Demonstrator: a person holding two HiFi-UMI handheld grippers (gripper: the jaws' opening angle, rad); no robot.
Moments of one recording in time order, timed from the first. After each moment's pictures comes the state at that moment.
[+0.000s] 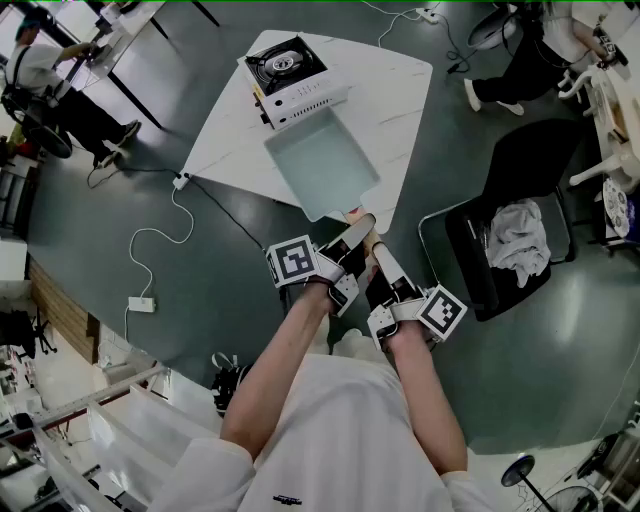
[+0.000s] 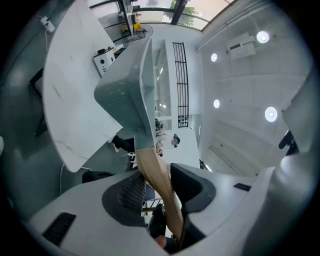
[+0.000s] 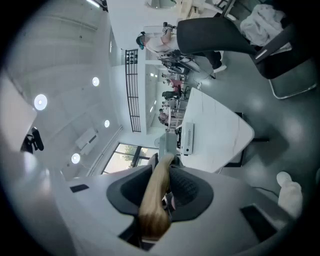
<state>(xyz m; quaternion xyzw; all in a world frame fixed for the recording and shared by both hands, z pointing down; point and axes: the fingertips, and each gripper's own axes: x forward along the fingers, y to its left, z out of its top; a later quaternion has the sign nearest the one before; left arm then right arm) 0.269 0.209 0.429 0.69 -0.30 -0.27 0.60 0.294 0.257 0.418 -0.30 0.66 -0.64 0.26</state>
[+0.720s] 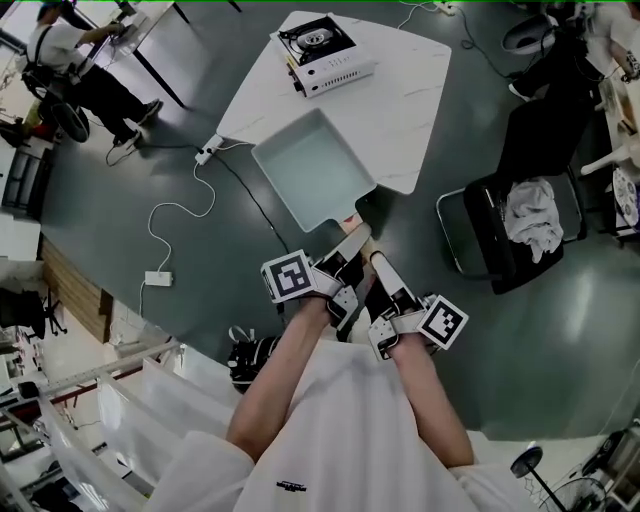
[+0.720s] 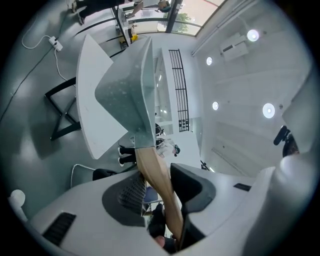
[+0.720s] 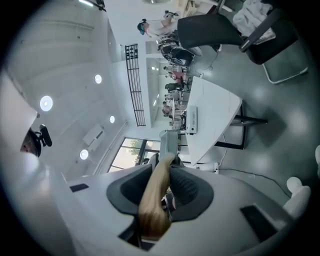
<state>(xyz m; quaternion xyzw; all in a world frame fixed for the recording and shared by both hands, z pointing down) 0.229 0.350 0.390 0.68 -0.33 -0.27 0.59 0.256 0.395 0.380 -0.26 0.67 -0.65 0.25</state>
